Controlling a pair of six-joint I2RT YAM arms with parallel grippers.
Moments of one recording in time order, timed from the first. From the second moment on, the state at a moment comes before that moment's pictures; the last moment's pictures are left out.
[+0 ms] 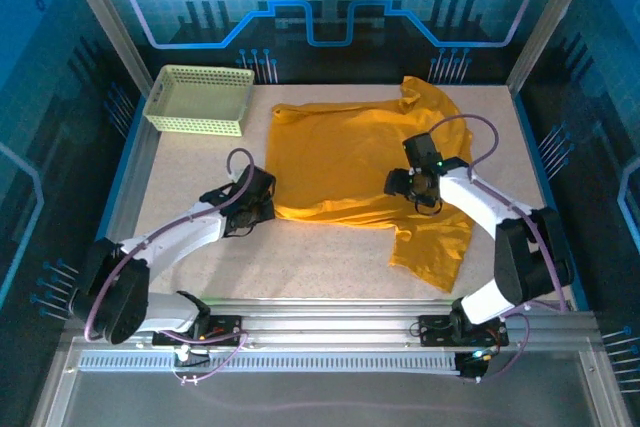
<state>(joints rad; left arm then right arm) -0.47 1.34 0.78 -0.50 -0.24 -0.74 0.31 1.51 0.97 -0.63 0.04 0.59</state>
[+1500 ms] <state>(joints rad) -0.23 1.41 0.85 -0.44 -0.21 -0.74 0.59 1.17 0.57 -0.81 0.12 0.91</state>
